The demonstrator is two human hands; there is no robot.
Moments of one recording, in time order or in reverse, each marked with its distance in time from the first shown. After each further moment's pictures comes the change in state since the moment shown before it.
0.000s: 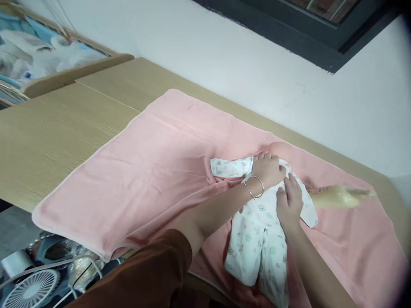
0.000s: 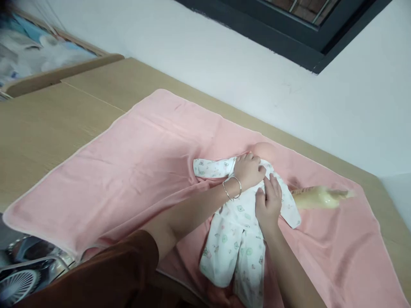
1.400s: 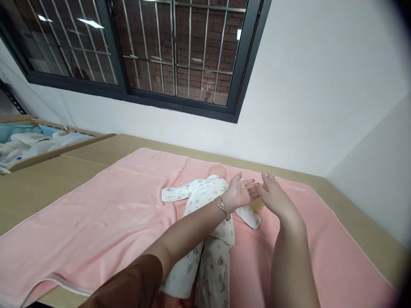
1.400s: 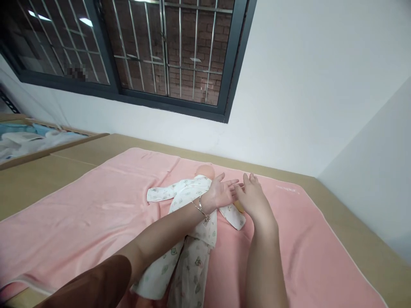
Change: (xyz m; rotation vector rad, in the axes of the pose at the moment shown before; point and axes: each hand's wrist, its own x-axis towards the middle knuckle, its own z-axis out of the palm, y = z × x) left_hand -0.012 0.147 0.027 -1.844 -0.616 -0.726; right_hand 0.060 0.044 -0.171 -0.168 -0.261 0.193
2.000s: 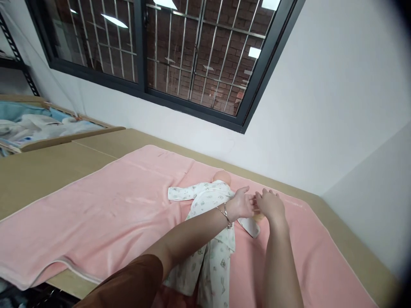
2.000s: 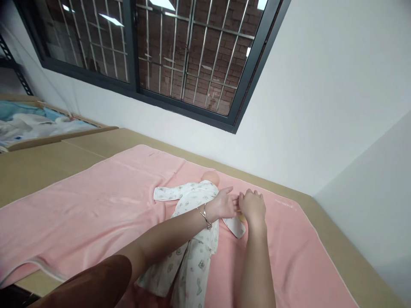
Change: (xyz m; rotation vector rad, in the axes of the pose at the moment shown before) left_hand -0.013 -0.002 -0.009 0.041 -0.011 -0.118; right_hand 0.027 -0.007 0.024 -0.461 -0.024 0.025
